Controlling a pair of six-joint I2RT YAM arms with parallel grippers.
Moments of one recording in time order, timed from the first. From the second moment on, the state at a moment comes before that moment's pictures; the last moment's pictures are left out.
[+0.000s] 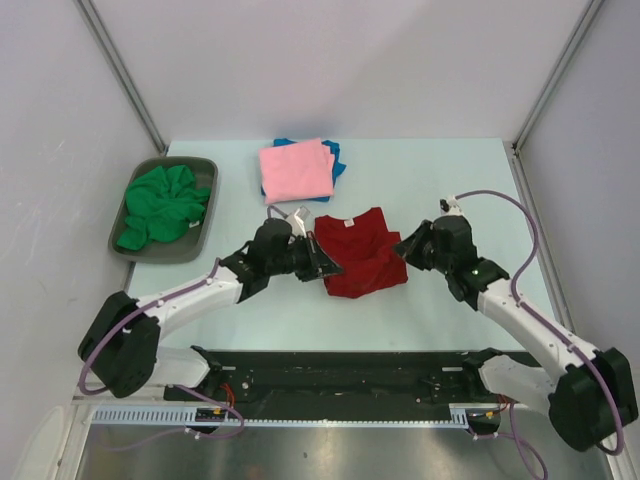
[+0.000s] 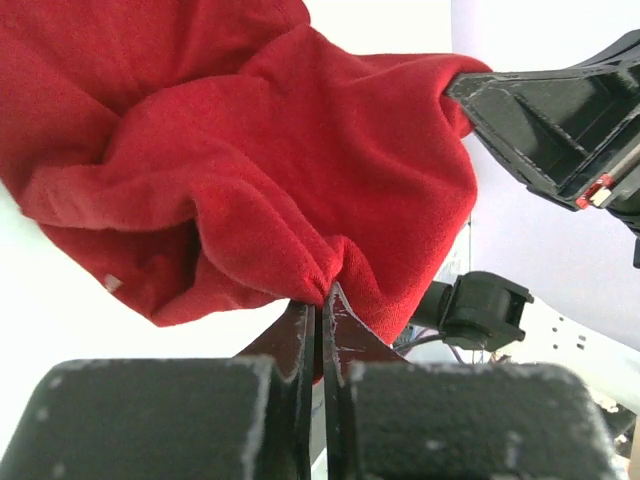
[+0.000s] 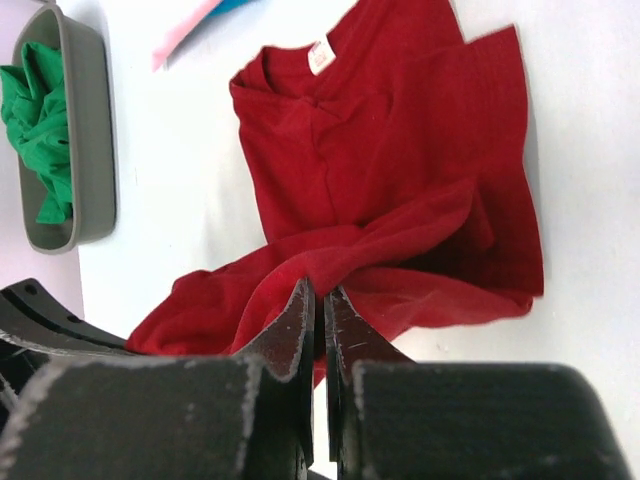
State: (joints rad) left arm -0.69 1.30 0.72 0.06 0.36 -0.95; right arm 0.46 1.01 0.67 -0.20 0.00 0.85
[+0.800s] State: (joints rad) left arm -0.40 1.76 0.98 0.17 0.59 -0.95; right arm 0.33 1.53 0.89 0.09 -0.15 0.81
